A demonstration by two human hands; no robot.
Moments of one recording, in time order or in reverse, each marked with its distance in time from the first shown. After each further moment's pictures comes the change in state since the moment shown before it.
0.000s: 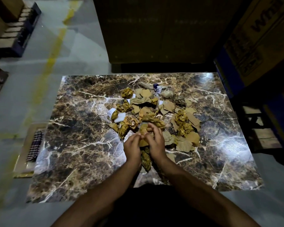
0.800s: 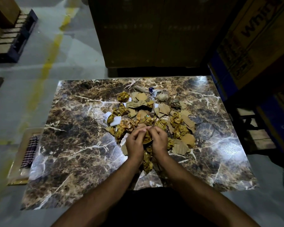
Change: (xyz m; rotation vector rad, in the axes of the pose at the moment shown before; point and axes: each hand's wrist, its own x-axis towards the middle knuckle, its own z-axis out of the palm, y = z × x) left_hand -0.017 0.030 0.022 -0.030 -0.190 0.261; right_hand 0.003 -0.034 -0.012 0.251 0.156 -0.038
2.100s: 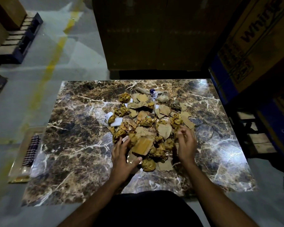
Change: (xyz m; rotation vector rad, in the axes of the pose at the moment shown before) left_hand -0.016 -0.060 -0.101 0.768 -0.247 0.218; right_hand 0.021 0.026 -0.102 -0.477 0.231 -0.200
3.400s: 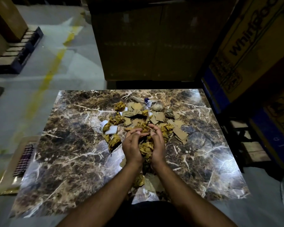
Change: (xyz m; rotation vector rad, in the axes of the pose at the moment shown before) left_hand 0.039 0.153 0.018 -0.813 0.396 -0.066; right_hand -0.034 -0.085 0.045 0.641 -0.282 0.073
